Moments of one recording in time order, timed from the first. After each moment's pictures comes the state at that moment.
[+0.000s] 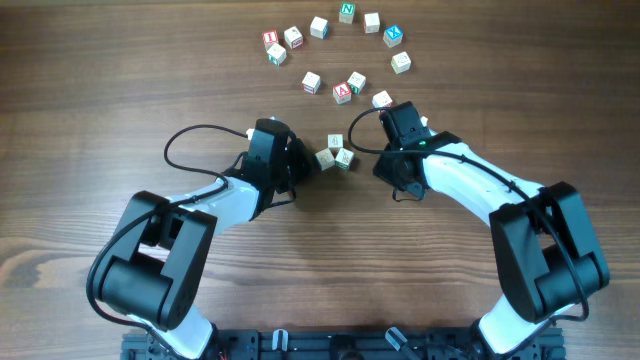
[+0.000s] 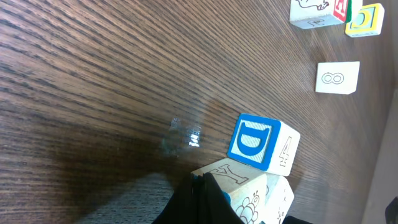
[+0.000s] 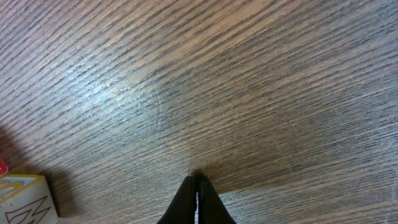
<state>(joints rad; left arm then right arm) -0.39 1.80 0.76 0.20 0.25 -1.01 0.41 1.83 1.02 -0.51 0.03 0.92</state>
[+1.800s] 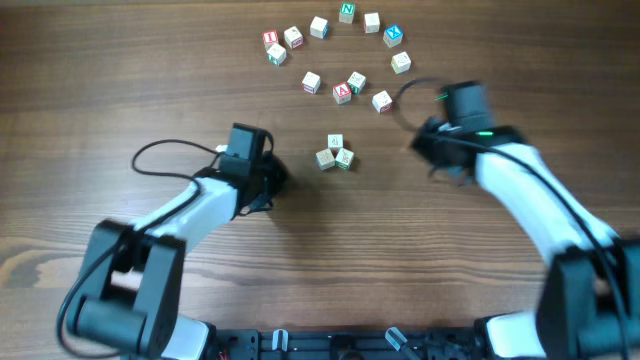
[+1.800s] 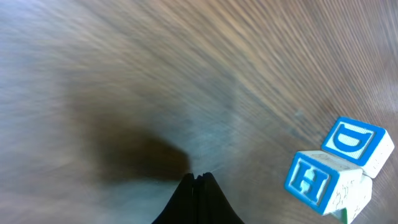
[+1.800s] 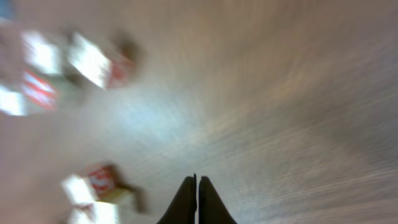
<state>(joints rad) -0.29 1.65 0.76 -0.20 0.19 -1.00 0.15 1.58 1.02 -0.51 -0.11 0.79</state>
